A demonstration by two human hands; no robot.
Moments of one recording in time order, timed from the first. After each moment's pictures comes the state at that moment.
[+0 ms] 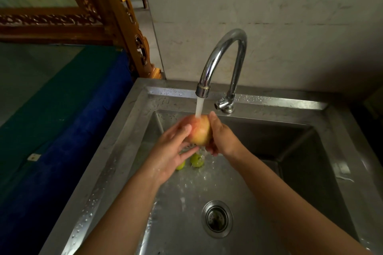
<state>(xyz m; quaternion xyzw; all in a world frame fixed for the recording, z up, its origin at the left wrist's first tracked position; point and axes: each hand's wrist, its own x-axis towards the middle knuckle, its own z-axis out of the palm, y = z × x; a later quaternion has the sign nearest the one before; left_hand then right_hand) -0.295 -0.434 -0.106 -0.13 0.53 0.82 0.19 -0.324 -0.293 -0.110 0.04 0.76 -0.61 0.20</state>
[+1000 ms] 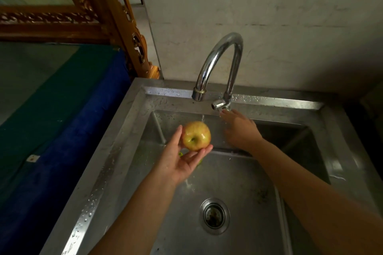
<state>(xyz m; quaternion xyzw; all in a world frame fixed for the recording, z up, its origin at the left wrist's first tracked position) -0.298 -0.410 -0.107 -0.36 0.29 0.85 0.25 -0.358 -0.236 -0.128 -0.10 0.96 -0.23 0.08</state>
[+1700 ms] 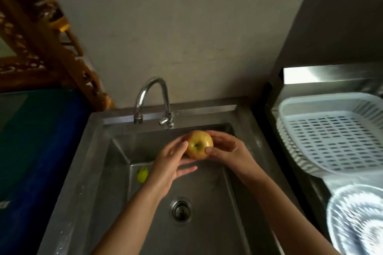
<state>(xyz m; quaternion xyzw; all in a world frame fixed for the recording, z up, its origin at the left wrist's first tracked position) -0.218 -0.322 0.001 -0.07 0.61 0.75 0.24 -0.189 -0.148 -0.008 0.04 0.67 -0.74 0.04</state>
